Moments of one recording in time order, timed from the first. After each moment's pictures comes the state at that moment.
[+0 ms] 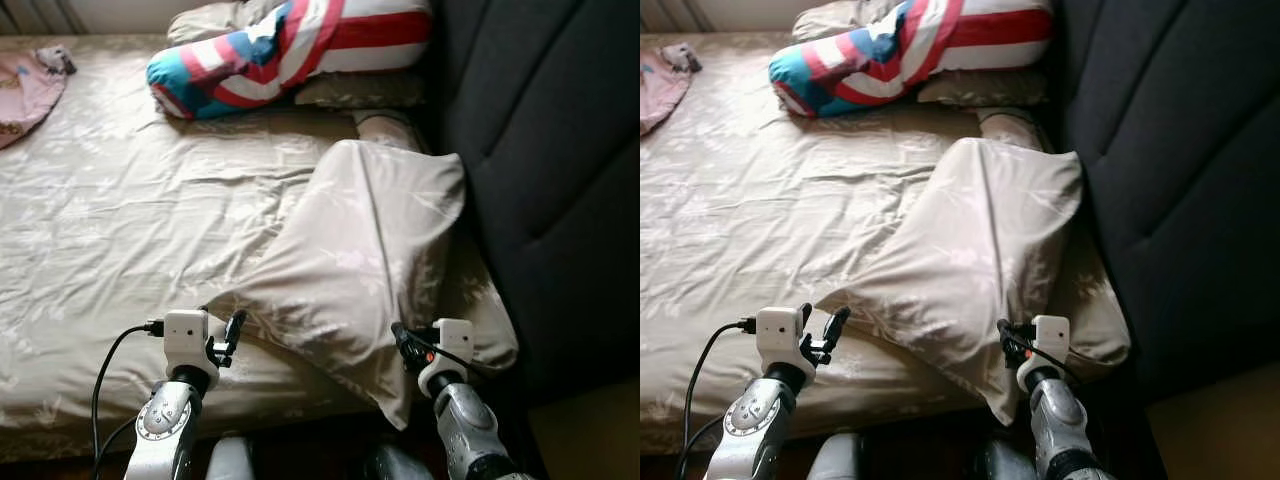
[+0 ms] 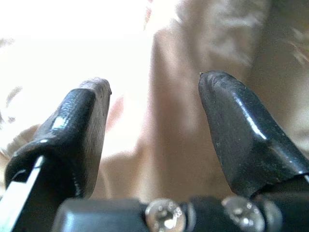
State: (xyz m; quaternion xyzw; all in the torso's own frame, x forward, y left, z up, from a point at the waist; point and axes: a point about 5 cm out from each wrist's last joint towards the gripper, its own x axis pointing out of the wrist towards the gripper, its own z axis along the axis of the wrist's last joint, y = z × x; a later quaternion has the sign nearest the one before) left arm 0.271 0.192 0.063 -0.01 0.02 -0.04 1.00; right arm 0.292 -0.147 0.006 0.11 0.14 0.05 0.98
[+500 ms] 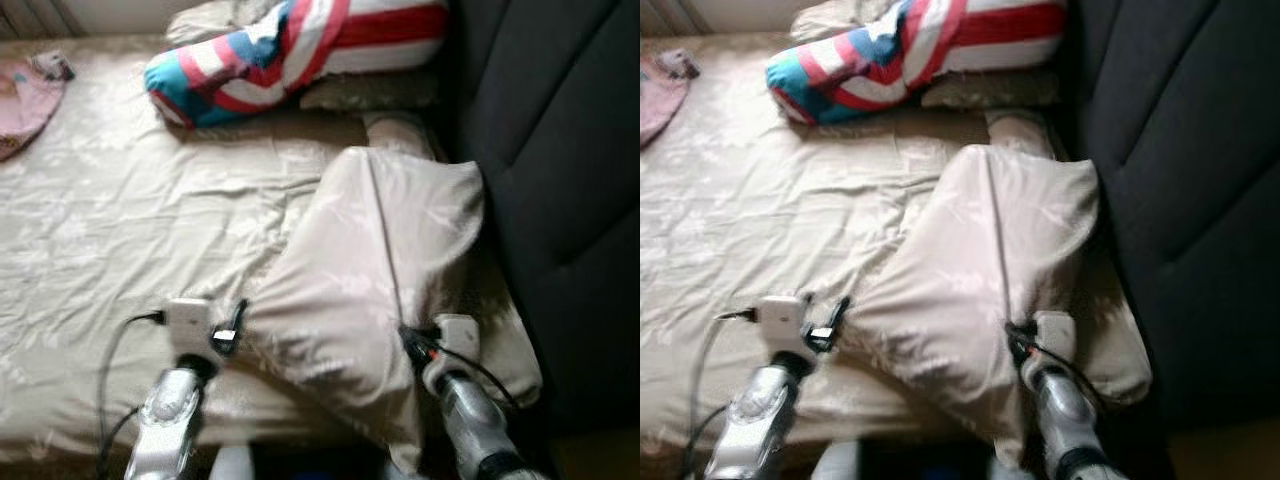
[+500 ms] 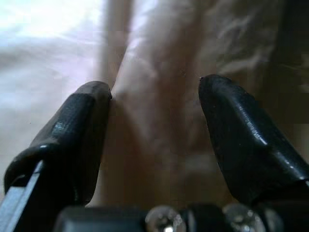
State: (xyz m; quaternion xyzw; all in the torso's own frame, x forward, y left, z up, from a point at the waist) left arm 0.280 0.177 0.077 -0.01 -0.01 -0.06 1.00; right arm 0.289 -0.161 0.000 0.08 0.17 0.04 0.98
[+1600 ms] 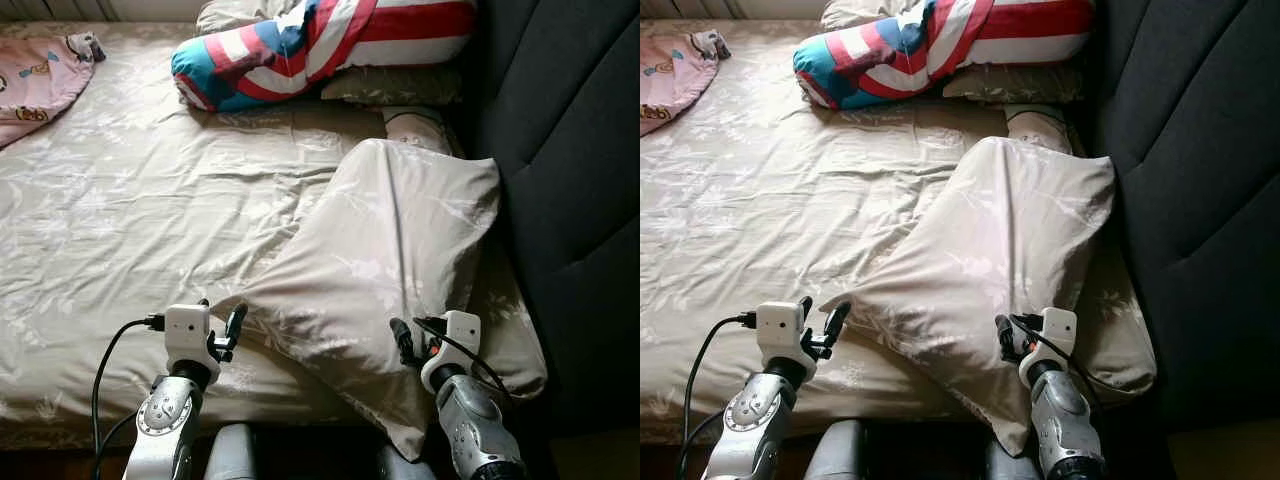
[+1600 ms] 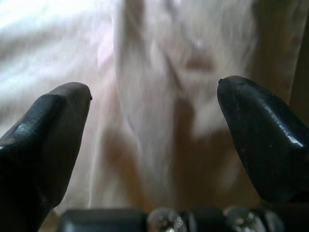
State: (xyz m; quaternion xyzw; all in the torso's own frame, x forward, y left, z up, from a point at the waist) left arm 0.274 0.189 0.071 0.00 0.01 -0.05 1.00; right arm 0.287 -0.148 0.015 0.16 0.21 0.02 0.96
